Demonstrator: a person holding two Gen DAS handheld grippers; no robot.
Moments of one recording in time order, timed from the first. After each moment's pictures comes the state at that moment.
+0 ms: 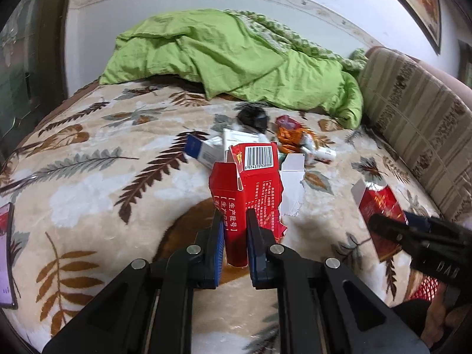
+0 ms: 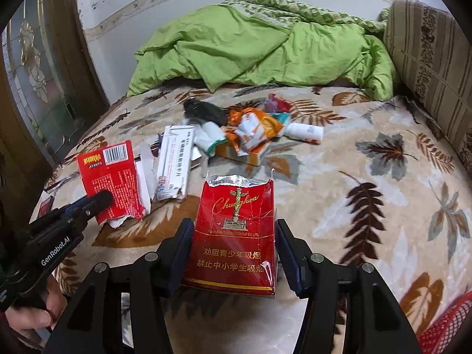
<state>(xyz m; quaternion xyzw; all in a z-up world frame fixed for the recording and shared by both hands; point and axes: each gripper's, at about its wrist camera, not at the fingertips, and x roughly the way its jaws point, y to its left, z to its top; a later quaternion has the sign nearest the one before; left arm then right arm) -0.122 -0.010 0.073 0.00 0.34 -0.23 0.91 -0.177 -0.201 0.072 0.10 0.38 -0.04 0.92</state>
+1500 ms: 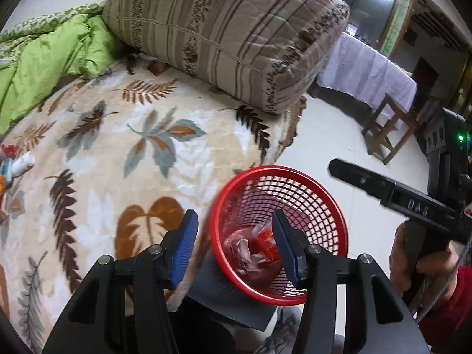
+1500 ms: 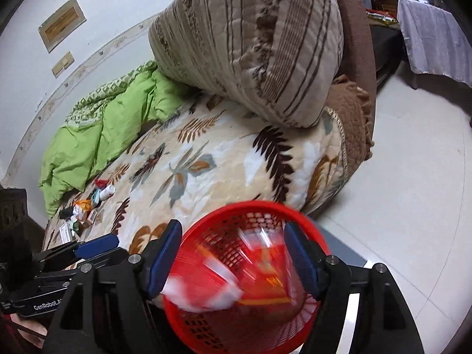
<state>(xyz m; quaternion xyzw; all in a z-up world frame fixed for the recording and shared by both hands) -0.338 -0.336 0.100 0.18 0.39 -0.57 0.69 -0.508 -0.460 0.092 0.31 0.27 -0.30 0.86</state>
